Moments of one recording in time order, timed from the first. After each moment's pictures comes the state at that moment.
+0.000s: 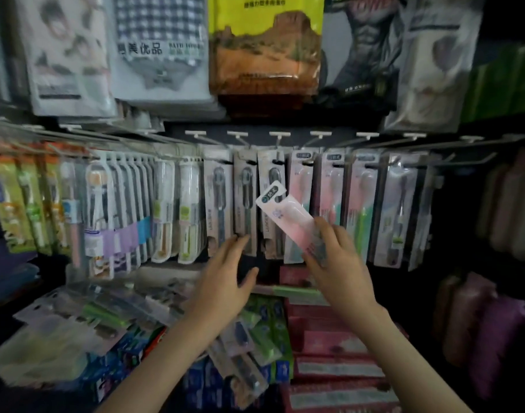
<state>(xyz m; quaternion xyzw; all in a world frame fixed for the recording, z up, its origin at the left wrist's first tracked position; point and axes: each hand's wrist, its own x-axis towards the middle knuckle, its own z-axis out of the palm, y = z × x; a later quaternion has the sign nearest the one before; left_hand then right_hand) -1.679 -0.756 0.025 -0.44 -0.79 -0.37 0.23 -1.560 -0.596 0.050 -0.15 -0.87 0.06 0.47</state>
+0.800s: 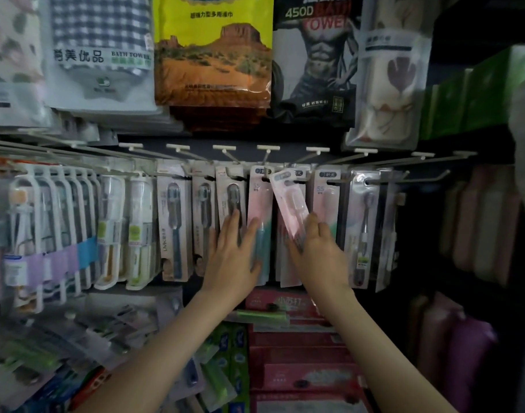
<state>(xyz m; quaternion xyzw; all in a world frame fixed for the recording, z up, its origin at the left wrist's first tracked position) -1.687 -0.645 0.059 -0.46 -0.79 -0.25 0.34 -1.579 -0.529 0.078 -0.26 -0.85 -0.01 0.46</state>
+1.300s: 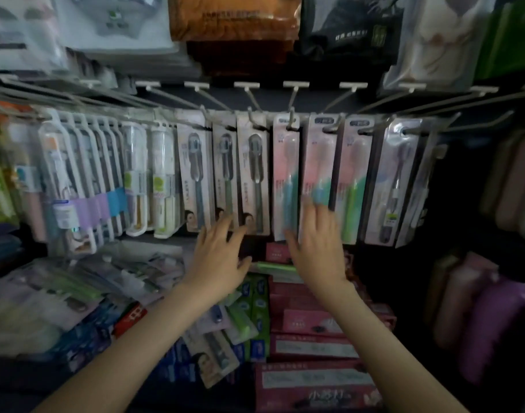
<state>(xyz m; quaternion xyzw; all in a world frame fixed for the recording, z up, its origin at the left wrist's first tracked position) -1.689 -0.704 0.008 -0.42 -0.86 -0.18 0.24 -1.599 -0.549 0.014 -0.13 -0.84 -0.05 0.52</state>
